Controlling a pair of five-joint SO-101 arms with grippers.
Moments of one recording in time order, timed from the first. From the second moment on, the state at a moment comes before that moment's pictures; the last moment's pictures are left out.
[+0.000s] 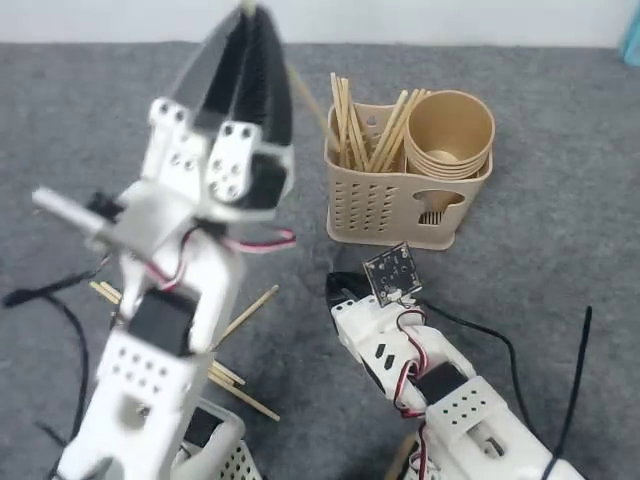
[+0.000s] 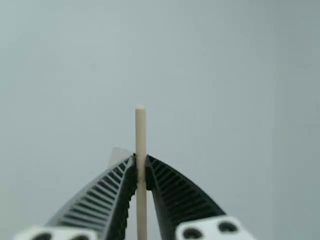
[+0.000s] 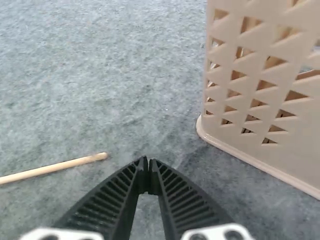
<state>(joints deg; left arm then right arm) 19.2 -48.6 36.4 -6.2 15.2 -36.2 -60.4 93.6 5.0 -6.1</state>
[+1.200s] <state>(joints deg) 17.0 -23.3 57.8 -14.8 15.4 -36.2 -60.4 93.6 5.0 -6.1</state>
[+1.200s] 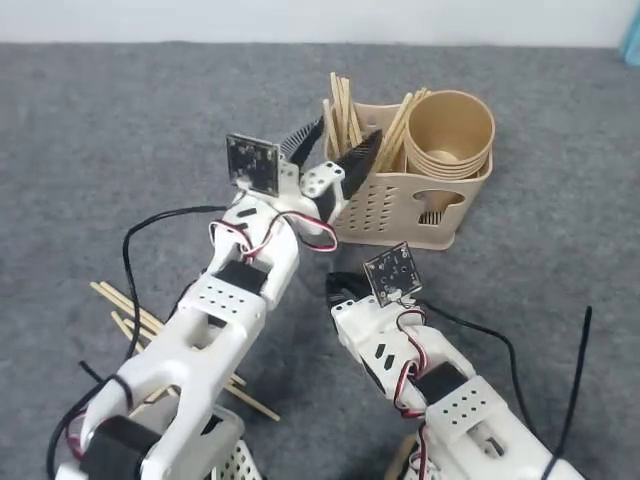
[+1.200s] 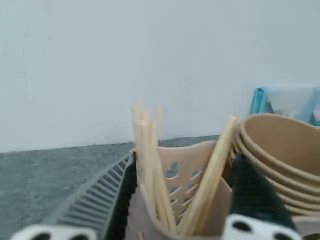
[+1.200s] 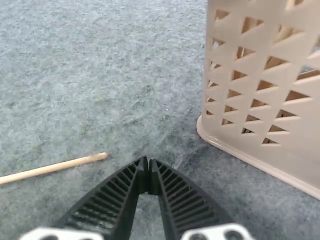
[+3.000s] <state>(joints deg) -36.0 -79.8 89.8 44.4 13.7 -36.2 -60.4 91.3 14.2 -2.9</state>
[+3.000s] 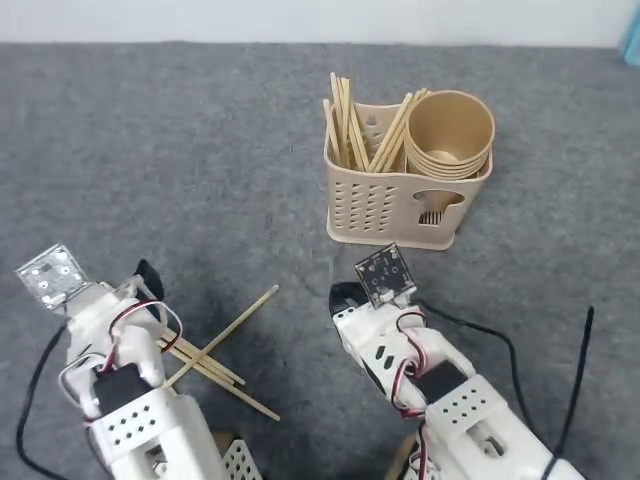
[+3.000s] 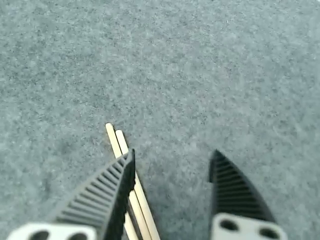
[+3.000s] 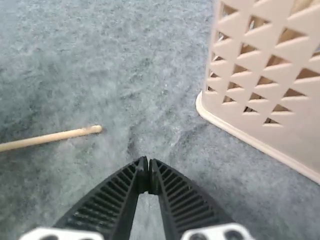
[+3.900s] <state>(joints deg) -48.0 -11.2 54.7 38.0 32.5 -50.6 -53.6 66.9 49.0 12.7</state>
